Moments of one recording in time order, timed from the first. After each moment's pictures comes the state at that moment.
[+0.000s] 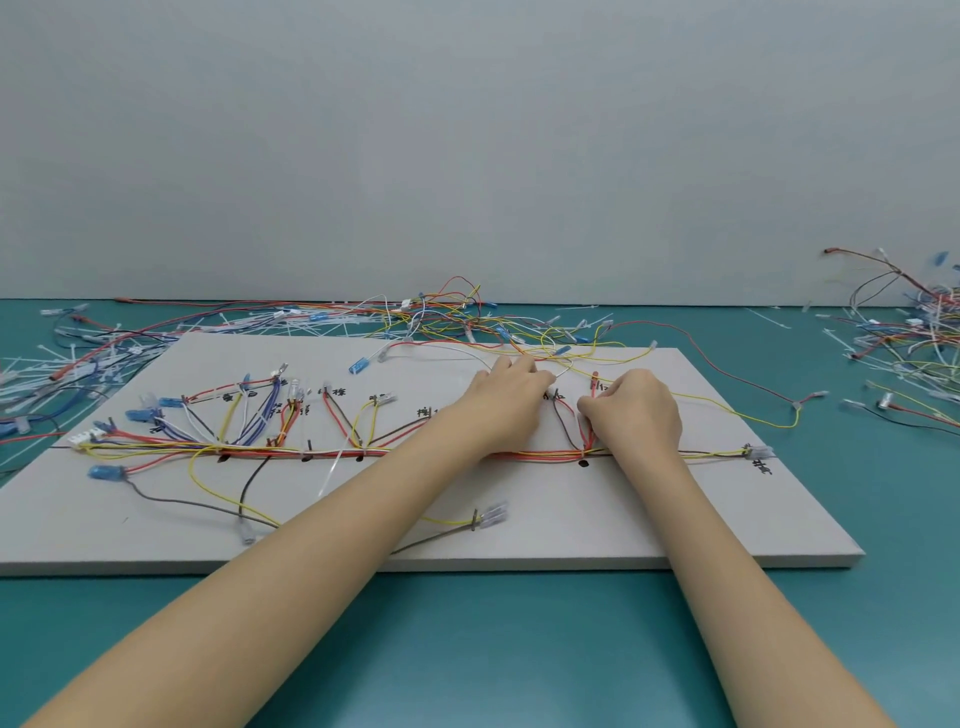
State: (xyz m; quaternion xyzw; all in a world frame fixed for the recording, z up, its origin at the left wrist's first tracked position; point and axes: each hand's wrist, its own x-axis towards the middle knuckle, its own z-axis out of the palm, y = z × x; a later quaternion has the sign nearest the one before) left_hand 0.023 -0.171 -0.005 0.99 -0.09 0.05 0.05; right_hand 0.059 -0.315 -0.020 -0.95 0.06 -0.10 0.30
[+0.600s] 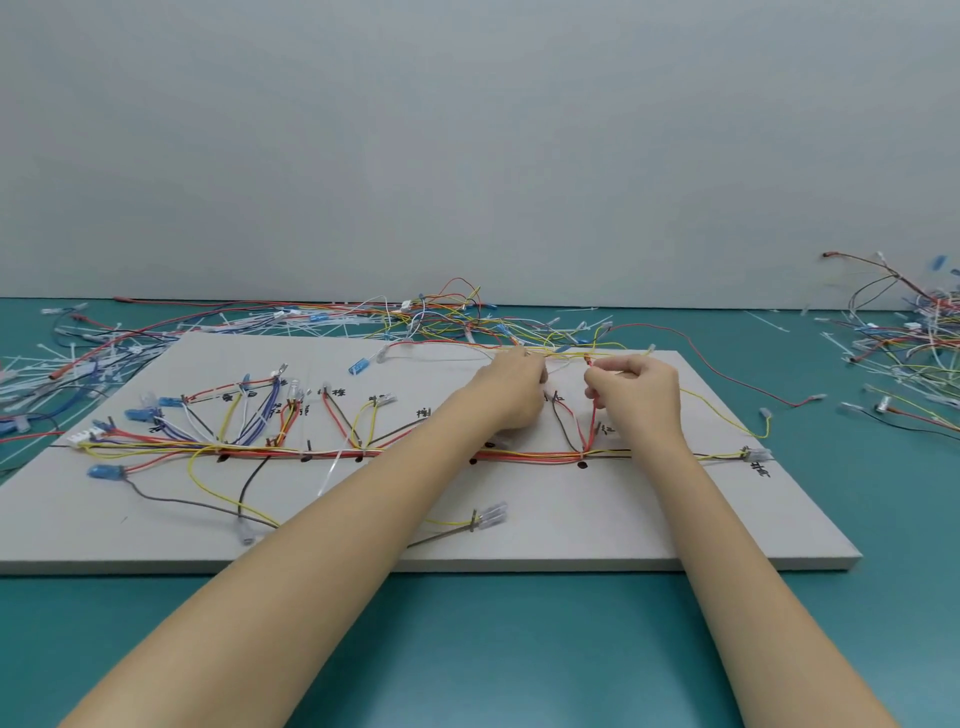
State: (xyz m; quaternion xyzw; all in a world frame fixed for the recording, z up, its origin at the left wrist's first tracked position) left_hand 0.063 -0.169 -0.011 0.99 -0.04 0.04 0.15; right_hand 0.052 -0.317 -0.004 -0.79 0.01 -0.10 0.60
